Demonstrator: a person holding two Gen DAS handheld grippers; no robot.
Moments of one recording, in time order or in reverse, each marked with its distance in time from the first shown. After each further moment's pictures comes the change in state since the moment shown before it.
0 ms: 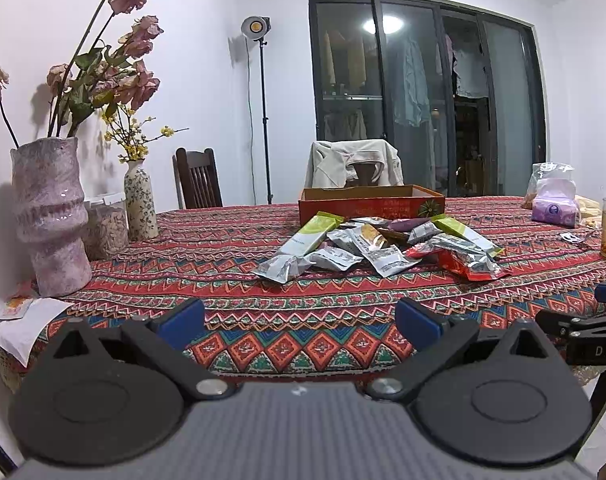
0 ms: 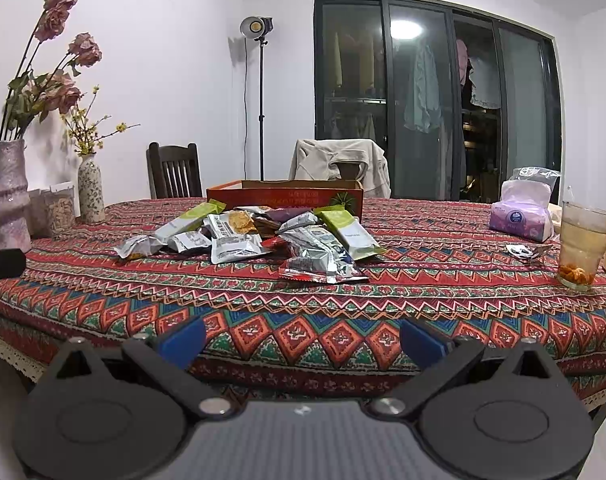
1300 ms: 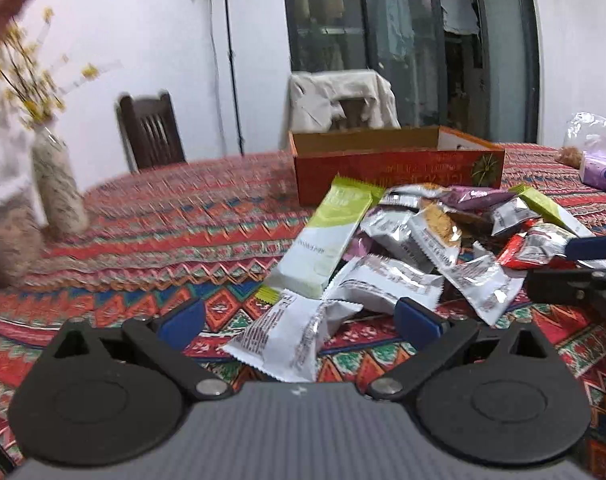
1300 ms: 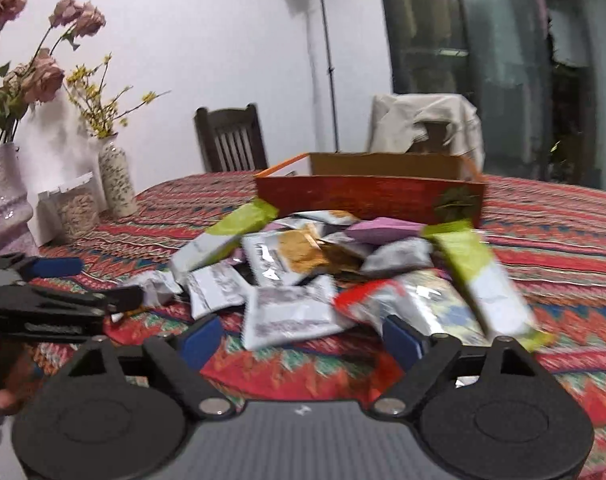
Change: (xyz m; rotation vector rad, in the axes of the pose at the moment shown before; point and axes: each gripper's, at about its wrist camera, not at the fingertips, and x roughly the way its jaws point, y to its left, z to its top) left arm 0.256 0.033 0.045 0.042 0.226 -0.112; right arm 0.207 0.033 0.096 -0.006 0.166 0.265
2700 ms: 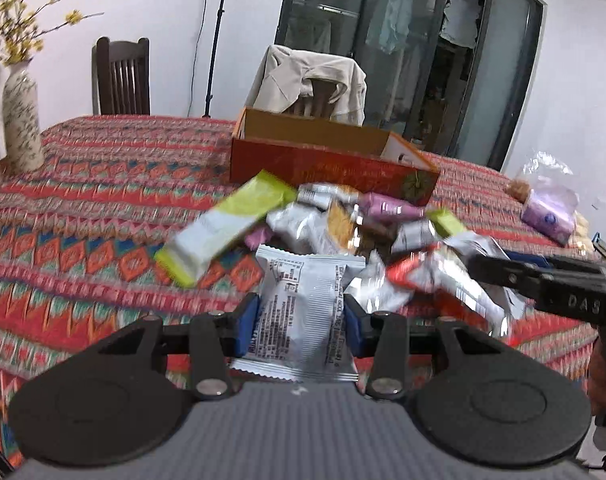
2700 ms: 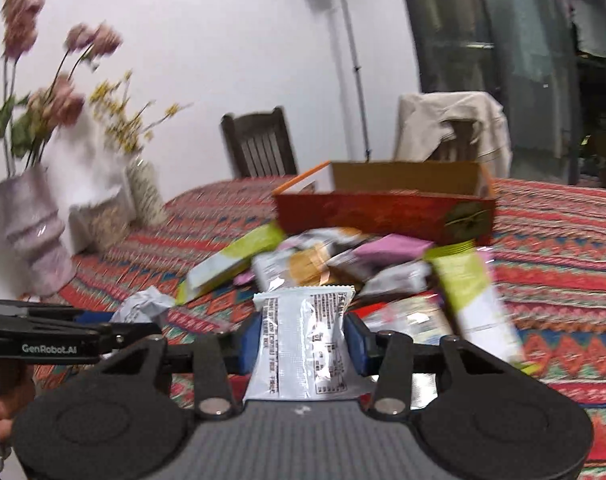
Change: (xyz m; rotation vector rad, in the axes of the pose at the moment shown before) left arm -0.038 -0.042 0.029 -0.185 0.089 -0.139; right arm -0.029 -0.042 0.021 0.018 -0.010 0.105
